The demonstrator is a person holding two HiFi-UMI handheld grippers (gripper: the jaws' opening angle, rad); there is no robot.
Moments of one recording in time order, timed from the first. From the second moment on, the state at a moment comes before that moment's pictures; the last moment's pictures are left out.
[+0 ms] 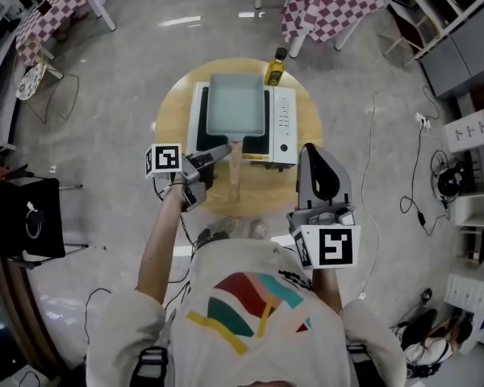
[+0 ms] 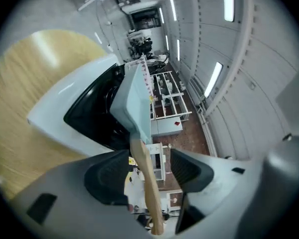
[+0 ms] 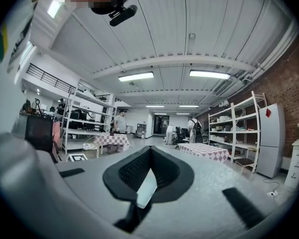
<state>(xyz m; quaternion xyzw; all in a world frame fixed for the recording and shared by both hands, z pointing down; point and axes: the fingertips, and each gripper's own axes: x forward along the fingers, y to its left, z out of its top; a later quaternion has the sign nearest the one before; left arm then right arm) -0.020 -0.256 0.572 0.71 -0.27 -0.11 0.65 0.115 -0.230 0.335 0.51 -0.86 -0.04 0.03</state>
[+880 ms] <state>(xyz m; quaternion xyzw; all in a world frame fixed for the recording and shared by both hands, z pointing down) 0.068 -0.223 0.573 0.65 -0.04 -0.11 0.75 0.127 -0.214 0.354 0.52 -0.85 -0.02 0.06</state>
